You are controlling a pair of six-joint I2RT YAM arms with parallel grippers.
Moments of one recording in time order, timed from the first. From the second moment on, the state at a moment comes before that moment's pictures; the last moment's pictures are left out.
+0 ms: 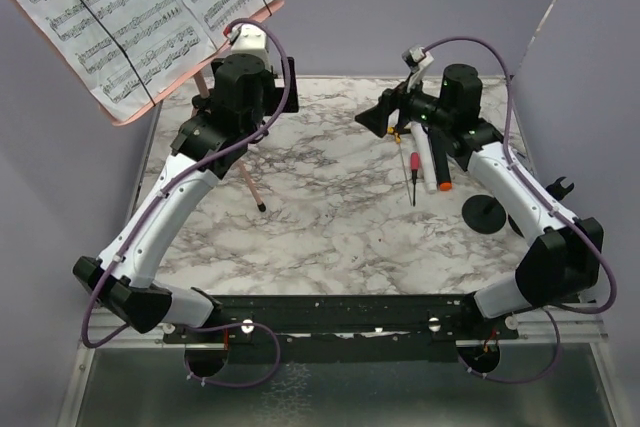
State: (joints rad) left arm -0.55 1.35 1.59 -0.51 -0.47 -0.22; right arm 0.30 1.46 1.29 -0.03 -0.61 0.10
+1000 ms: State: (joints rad) left arm -0.55 1.09 1.98 -0.80 -0.42 -0.12; right arm 0.62 1.78 1.52 0.20 -0.62 0.06
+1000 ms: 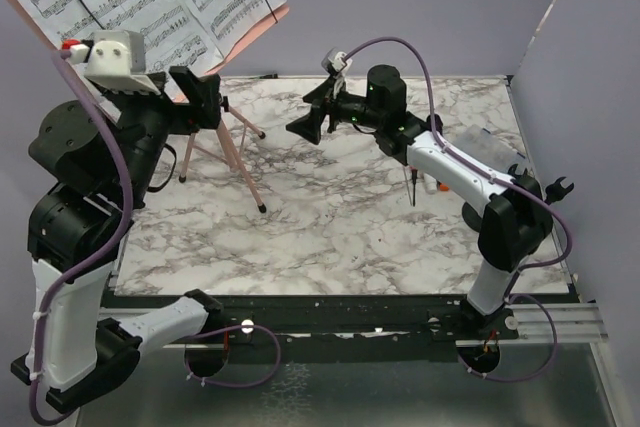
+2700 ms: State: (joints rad) left arm -0.06 0.63 0.39 0.32 -0.24 -0.46; right arm 0.55 1.25 1.00 0.07 -0.15 -0.14
